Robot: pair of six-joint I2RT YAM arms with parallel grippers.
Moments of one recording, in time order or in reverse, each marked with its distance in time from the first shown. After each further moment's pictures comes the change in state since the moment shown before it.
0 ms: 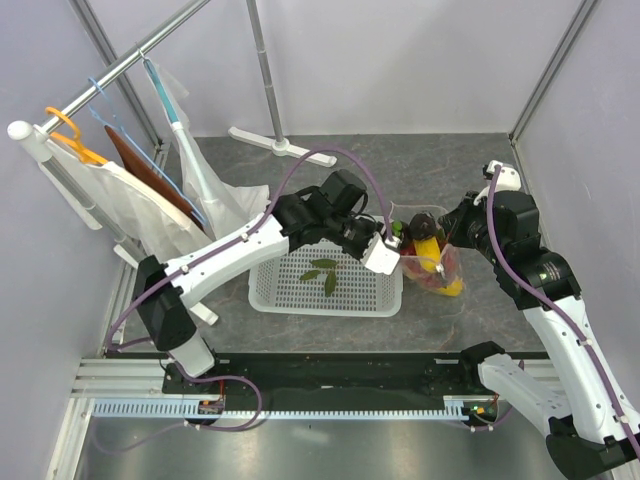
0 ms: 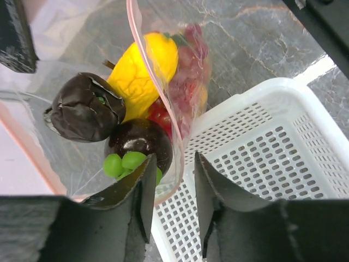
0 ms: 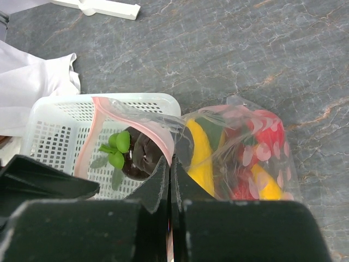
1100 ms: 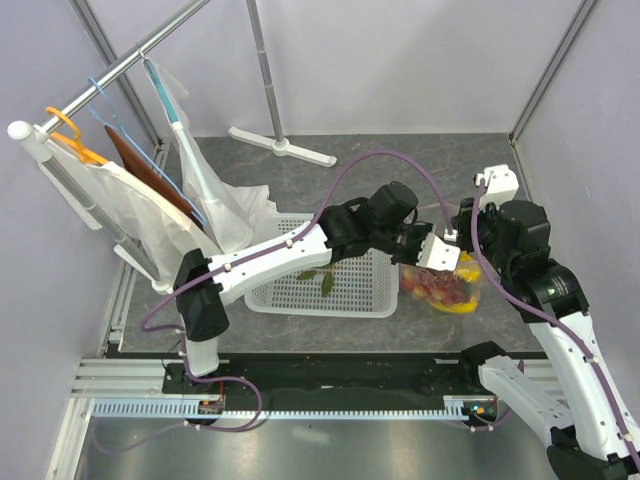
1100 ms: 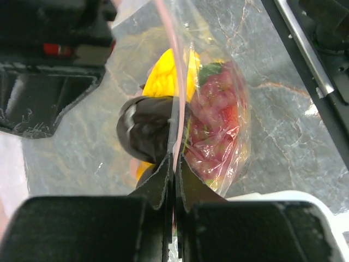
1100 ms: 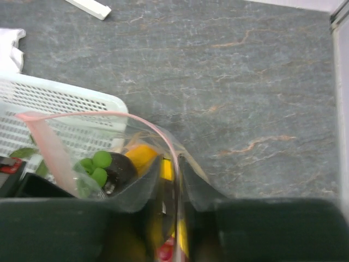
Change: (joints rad) left arm -0.169 0.206 0.207 0.166 -0.170 -0.364; right arm 0.000 -0.069 -0.029 0.026 0.061 -0.369
